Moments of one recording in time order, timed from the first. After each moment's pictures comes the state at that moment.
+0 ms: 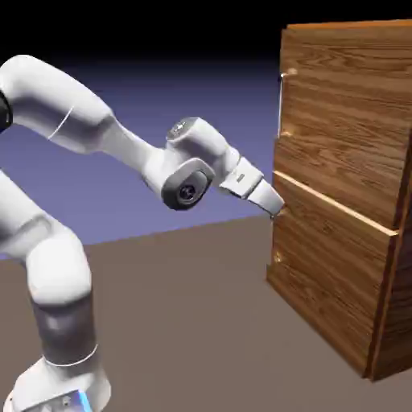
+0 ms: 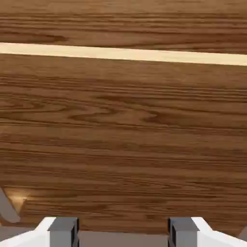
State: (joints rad) arm -0.03 -0.58 0.05 -2.78 0.12 3.04 0.66
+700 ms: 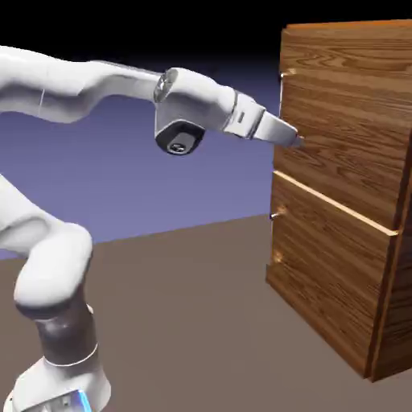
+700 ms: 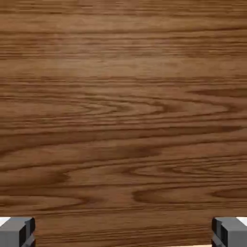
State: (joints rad) arm -0.37 -0.68 0.42 -2.52 1.03 3.07 0.01
